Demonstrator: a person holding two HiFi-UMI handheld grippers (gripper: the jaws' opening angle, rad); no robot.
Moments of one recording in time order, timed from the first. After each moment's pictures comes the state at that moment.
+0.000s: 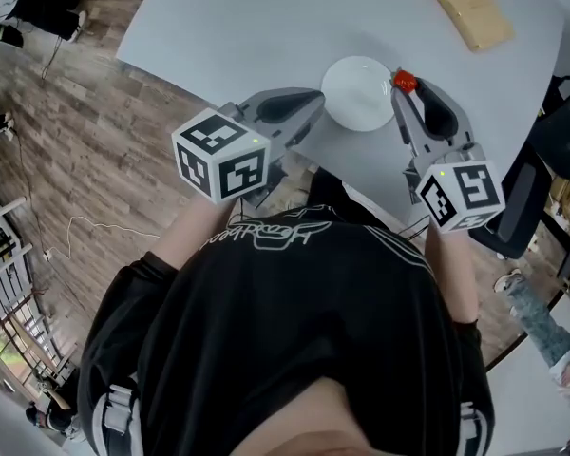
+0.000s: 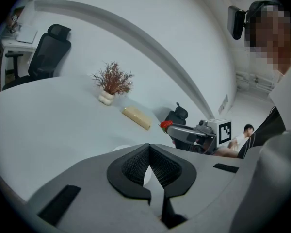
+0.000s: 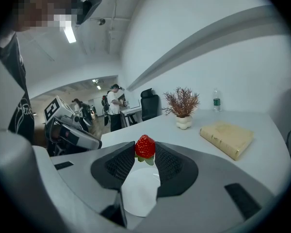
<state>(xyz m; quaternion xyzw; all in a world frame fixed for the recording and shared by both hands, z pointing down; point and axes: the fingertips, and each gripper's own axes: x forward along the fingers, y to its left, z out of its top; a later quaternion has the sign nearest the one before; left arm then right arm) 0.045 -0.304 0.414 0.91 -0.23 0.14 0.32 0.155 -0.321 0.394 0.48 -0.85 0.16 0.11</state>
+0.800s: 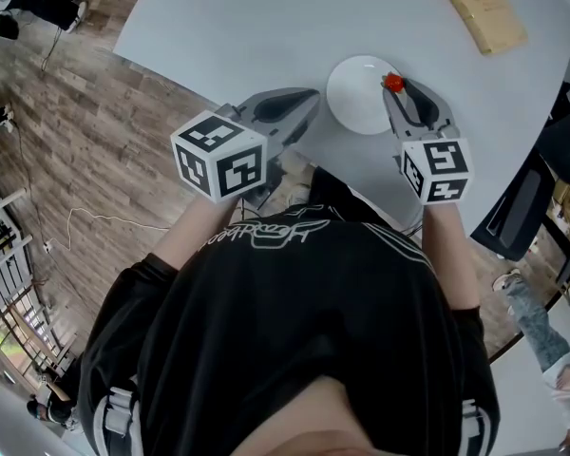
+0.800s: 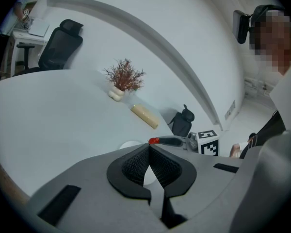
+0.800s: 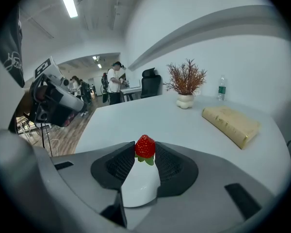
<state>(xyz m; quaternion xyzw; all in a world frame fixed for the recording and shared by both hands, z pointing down) 0.030 -0.315 0.440 0.88 -0.26 0.13 0.36 0.149 -0.338 0.494 0.47 -0.84 0.16 0.23</state>
